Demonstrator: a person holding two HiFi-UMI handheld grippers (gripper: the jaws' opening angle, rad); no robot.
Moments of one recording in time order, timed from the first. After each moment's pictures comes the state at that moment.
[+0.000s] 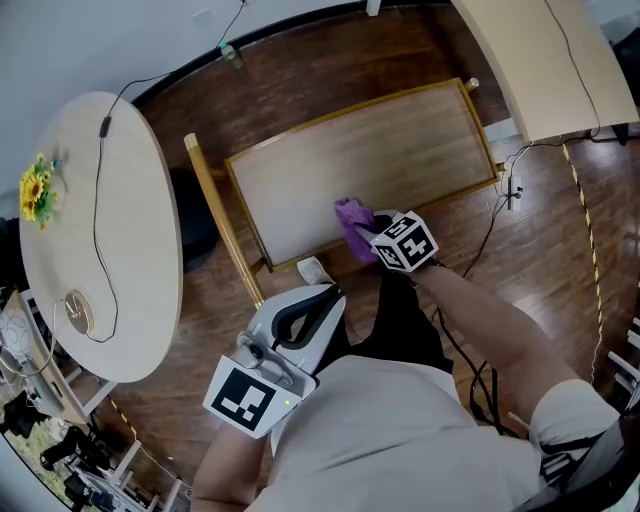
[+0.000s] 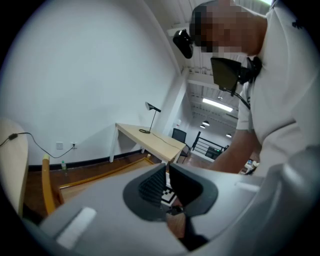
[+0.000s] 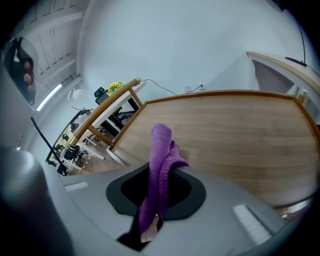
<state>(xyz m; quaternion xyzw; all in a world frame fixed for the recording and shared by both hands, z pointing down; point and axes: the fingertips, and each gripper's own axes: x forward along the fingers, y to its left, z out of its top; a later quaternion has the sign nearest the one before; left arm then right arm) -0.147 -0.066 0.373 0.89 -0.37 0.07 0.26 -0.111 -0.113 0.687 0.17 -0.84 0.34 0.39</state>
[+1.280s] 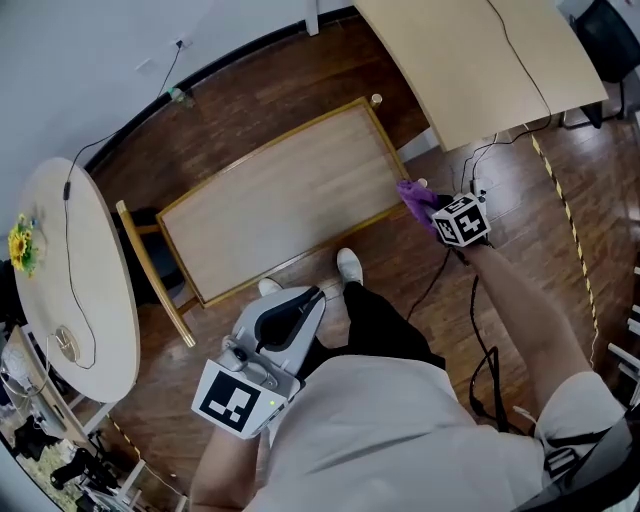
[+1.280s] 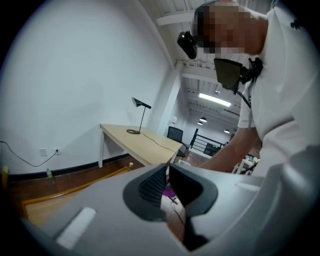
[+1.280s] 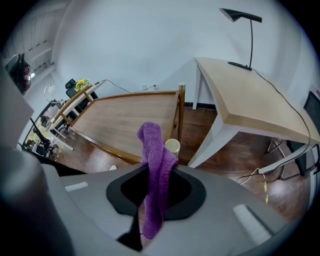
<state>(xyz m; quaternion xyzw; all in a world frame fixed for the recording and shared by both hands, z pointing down) 0.027 -0.138 0.359 0.90 -0.36 0.09 0.24 0.254 -0.249 0.685 0.31 -0.78 0.30 0.45</state>
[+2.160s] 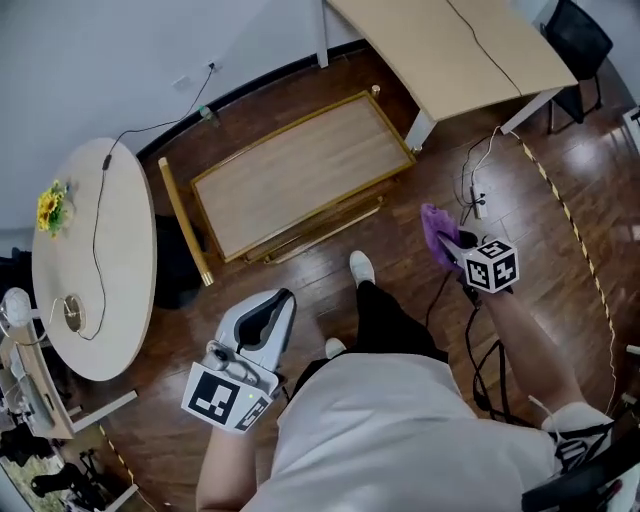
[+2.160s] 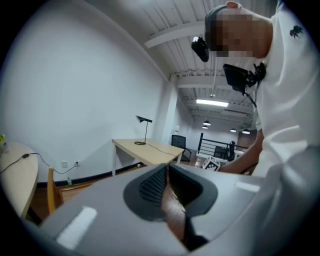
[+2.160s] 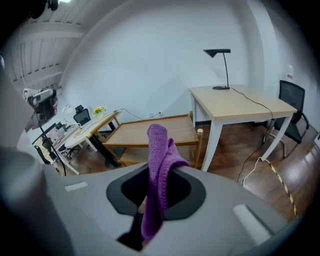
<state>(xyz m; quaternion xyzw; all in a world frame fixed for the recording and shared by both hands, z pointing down) -0.044 0.041 0.313 0.89 -0.42 0.06 0.15 0.243 -0.048 0.563 0.38 -0.83 0.29 0.29</state>
